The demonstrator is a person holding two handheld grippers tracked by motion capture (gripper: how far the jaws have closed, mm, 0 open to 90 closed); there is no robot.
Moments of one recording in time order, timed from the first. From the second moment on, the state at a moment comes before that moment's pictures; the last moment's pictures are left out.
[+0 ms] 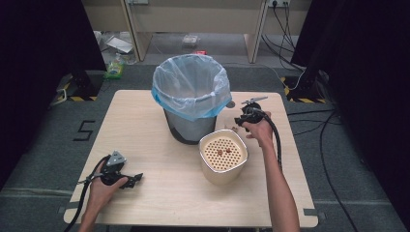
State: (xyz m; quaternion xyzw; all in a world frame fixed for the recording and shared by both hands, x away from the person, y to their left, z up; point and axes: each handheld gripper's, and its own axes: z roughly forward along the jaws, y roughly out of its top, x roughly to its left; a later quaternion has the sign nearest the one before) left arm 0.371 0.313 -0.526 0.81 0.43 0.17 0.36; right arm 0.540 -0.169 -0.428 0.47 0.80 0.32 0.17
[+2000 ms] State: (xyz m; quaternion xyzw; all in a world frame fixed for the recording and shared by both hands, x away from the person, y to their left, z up) left arm 0.371 0.313 -0.526 0.81 0.43 0.17 0.36; right arm 0.455 -0.187 -0.355 0.34 0.77 0.40 0.36
